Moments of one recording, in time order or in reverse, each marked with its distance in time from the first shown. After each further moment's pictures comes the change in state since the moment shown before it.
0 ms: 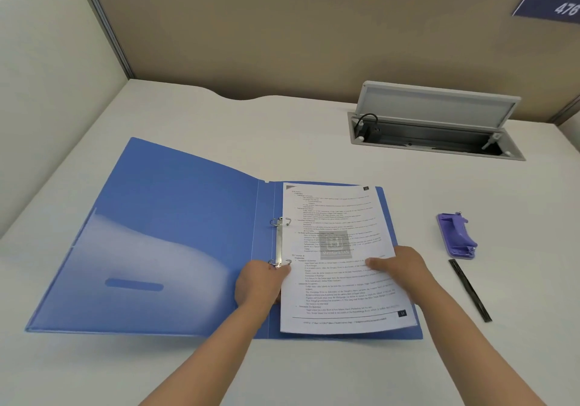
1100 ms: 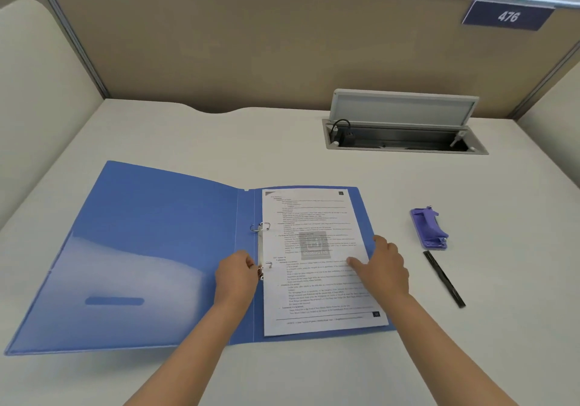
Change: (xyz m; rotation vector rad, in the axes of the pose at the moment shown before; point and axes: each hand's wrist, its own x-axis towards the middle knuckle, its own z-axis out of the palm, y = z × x) left_hand 0.014 0.002 -0.009 0.154 0.115 0.280; right_hand -0.011 0.011 0.015 -0.491 0.351 -0.109
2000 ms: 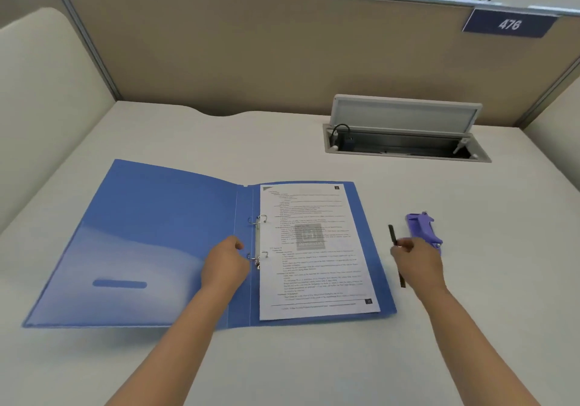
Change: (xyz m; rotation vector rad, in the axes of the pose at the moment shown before) left_hand -0.008 0.028 -0.015 0.137 0.036 -0.014; right_hand 0.021 0.043 -0.057 0.316 0.093 0.067
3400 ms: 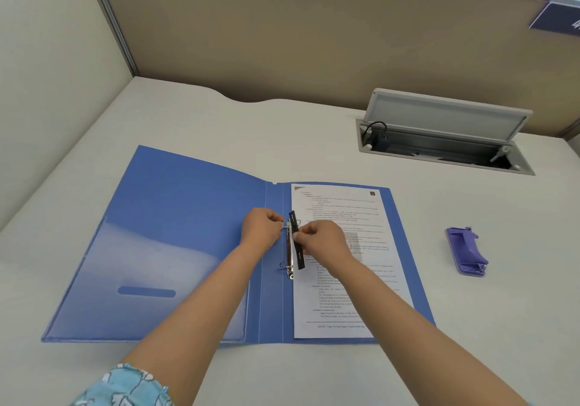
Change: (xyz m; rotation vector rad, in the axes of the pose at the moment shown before) left_hand 0.092 0.013 0.001 -0.394 -0.145 -0.043; right_hand -0.037 -0.141 0.147 0.116 -0.469 -0.178
